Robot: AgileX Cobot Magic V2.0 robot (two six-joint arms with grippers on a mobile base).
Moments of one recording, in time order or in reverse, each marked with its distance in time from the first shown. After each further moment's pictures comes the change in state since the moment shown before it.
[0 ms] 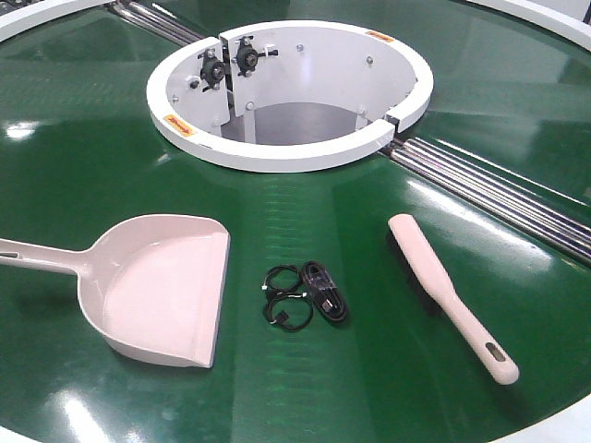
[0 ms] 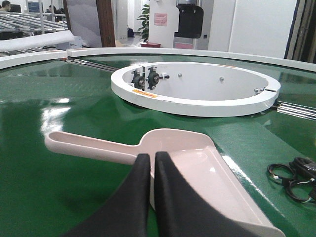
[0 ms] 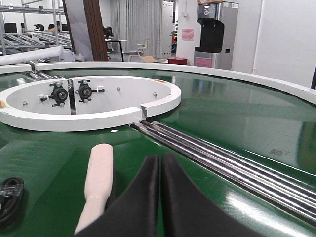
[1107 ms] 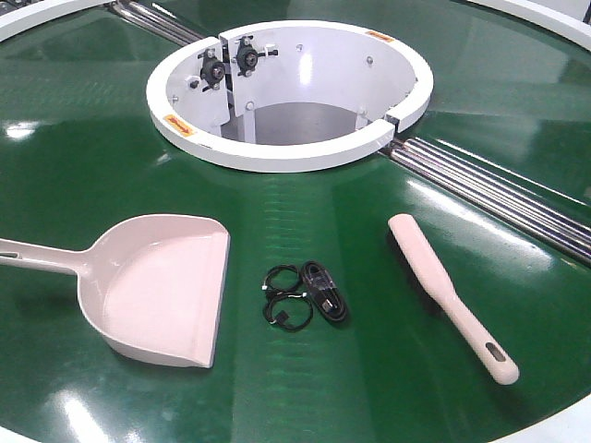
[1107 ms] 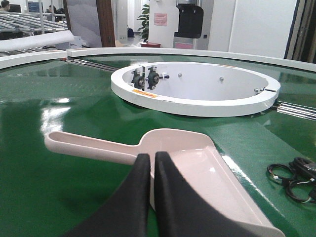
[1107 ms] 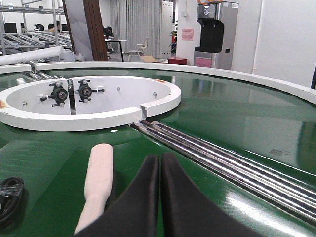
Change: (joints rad) left arm 0.000 0.000 0.000 0.000 -0.005 0.000; right arm 0.000 0.000 0.000 0.000 0.000 0.000
